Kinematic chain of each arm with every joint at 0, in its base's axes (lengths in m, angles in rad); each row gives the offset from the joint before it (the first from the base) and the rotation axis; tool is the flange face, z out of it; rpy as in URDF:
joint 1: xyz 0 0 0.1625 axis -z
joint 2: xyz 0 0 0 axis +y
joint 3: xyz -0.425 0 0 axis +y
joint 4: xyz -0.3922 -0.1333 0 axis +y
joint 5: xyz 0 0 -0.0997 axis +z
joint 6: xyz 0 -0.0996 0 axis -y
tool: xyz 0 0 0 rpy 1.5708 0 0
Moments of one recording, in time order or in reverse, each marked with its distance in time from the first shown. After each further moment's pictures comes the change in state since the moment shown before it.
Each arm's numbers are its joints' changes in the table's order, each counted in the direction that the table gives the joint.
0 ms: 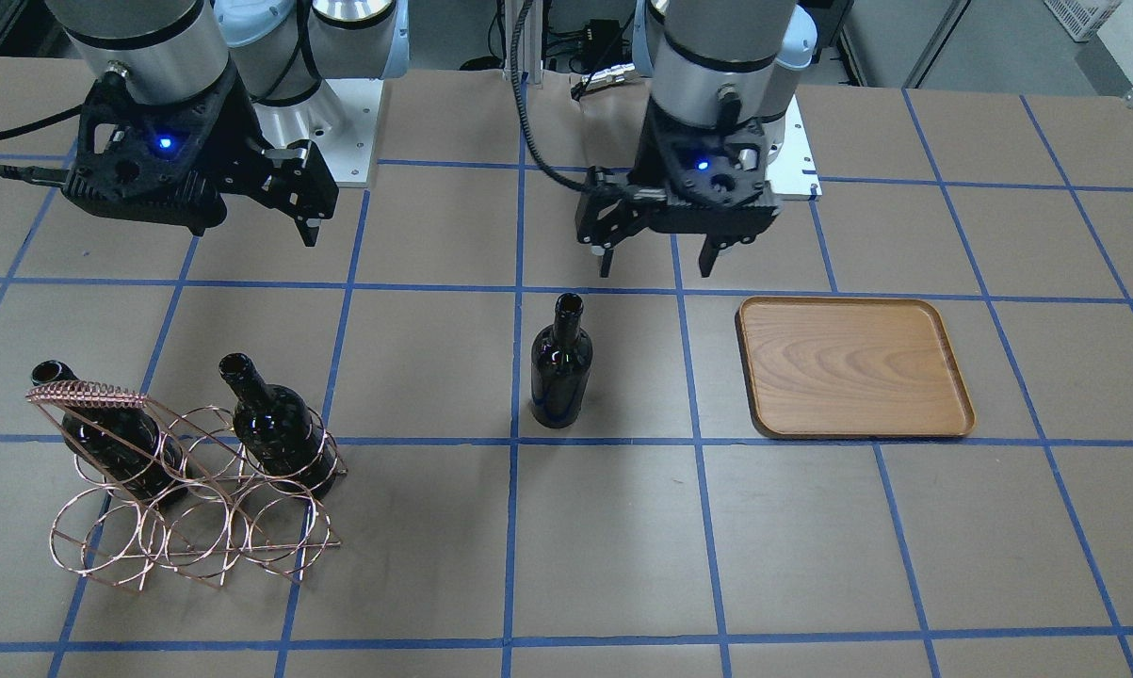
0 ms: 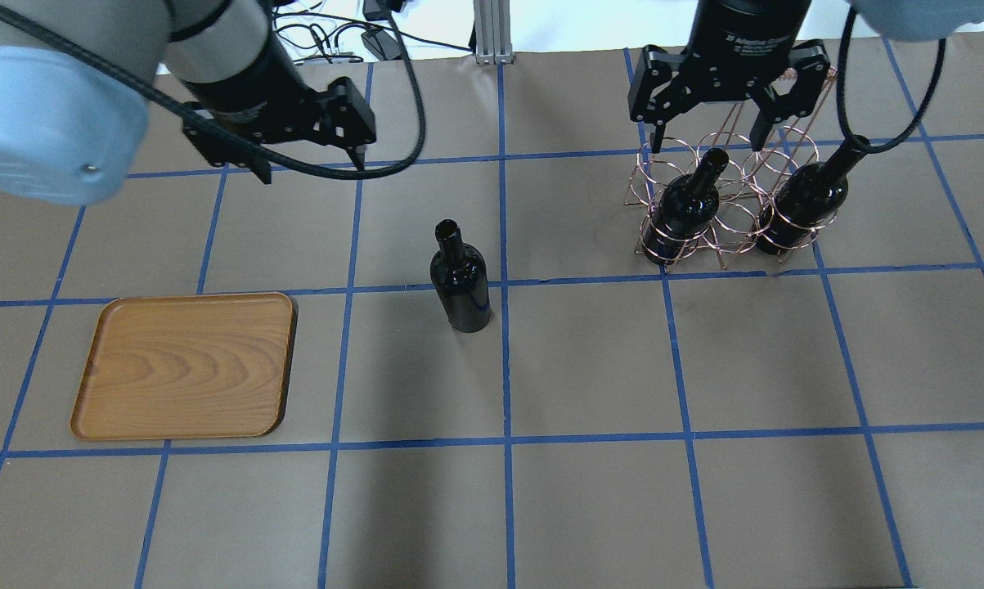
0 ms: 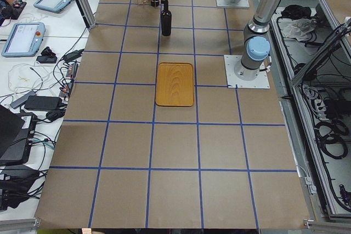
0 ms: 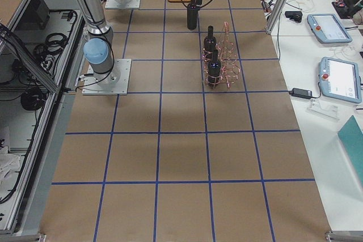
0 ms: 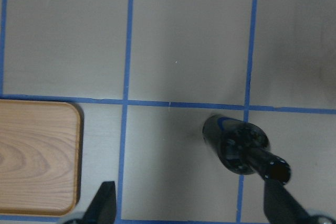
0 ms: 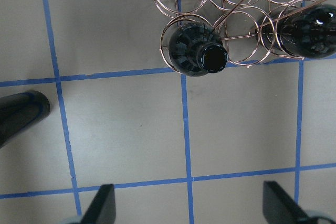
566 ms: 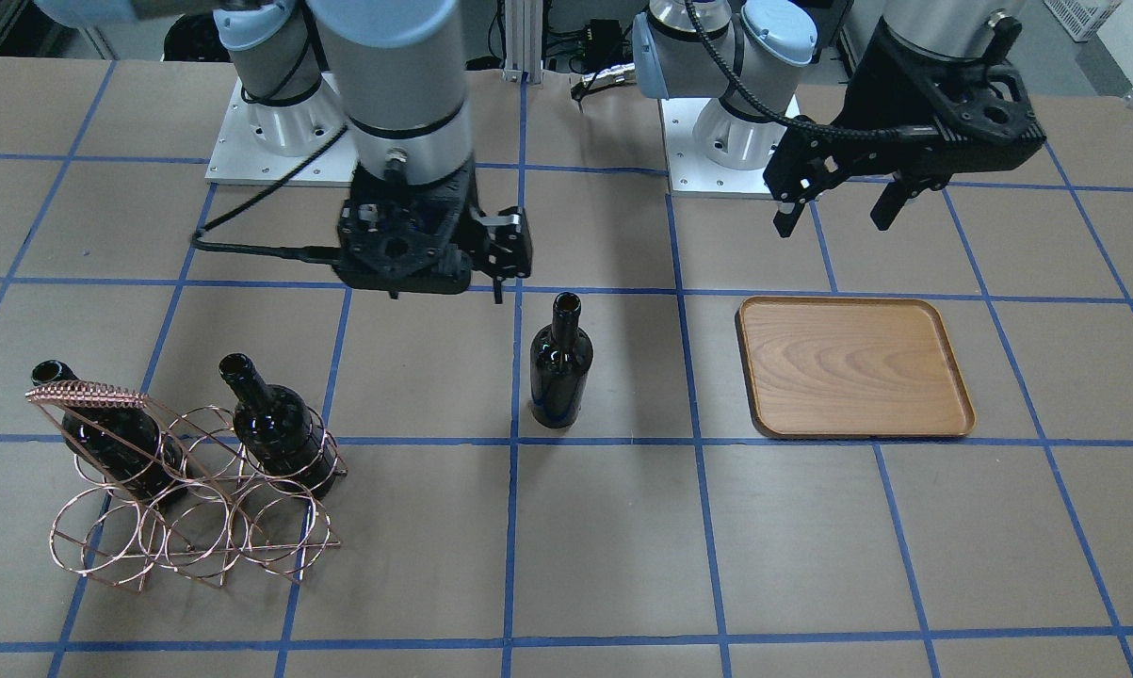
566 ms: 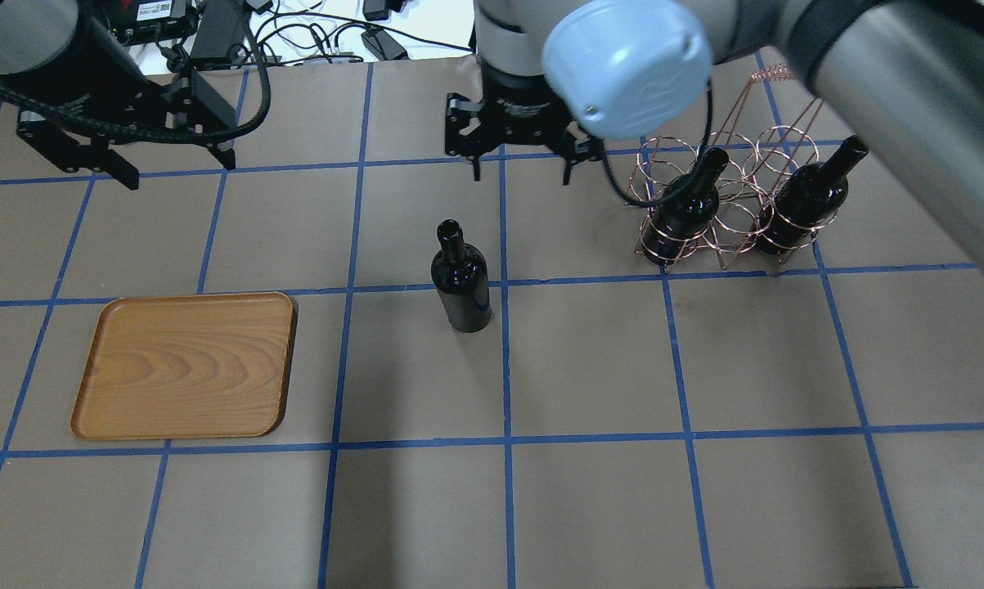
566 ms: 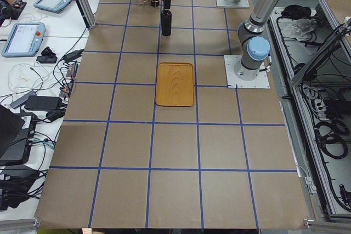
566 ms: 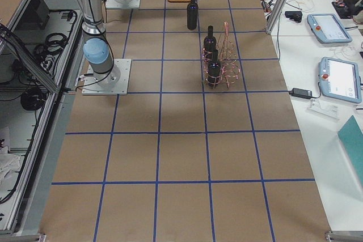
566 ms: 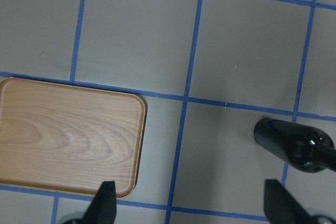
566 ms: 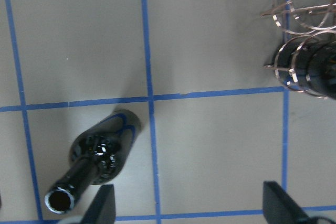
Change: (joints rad) left arm -0.282 -0.159 0.024 0.118 0.034 0.163; right arm -0.183 -0.140 0.085 0.094 -0.046 0.162
